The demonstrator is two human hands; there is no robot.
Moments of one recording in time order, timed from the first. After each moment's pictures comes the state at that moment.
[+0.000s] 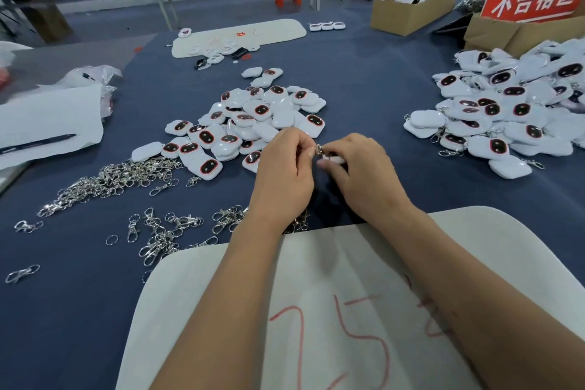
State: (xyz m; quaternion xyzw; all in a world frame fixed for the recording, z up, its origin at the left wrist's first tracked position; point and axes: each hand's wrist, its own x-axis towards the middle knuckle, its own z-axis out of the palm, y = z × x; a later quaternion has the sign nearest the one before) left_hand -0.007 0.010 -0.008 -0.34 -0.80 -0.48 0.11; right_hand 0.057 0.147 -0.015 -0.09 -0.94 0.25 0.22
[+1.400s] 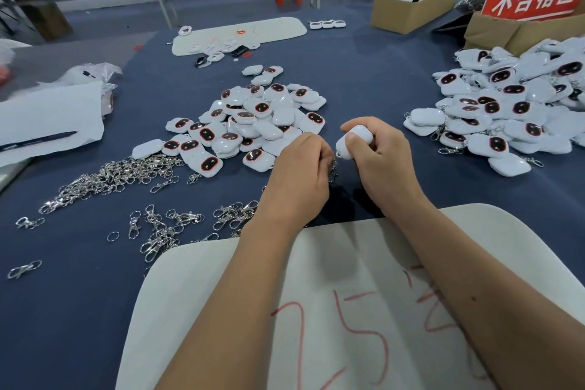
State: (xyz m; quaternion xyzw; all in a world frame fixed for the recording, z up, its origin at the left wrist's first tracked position) left_hand 0.008 0.018 -0.007 -0.39 -0.83 -0.40 0.09; right_hand 0.061 0.155 -0.011 -0.17 -0.79 0.49 0.32
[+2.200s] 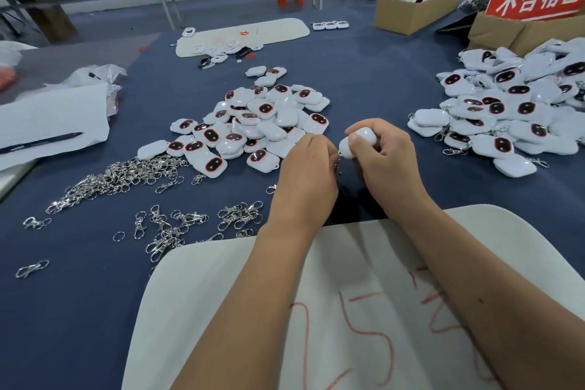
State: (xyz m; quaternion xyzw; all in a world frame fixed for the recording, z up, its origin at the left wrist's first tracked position) left_hand 0.016 0.025 -0.007 -0.34 -0.85 -0.38 0.11; right_hand 0.063 0.153 -0.011 -0.16 -0.77 0.53 0.32
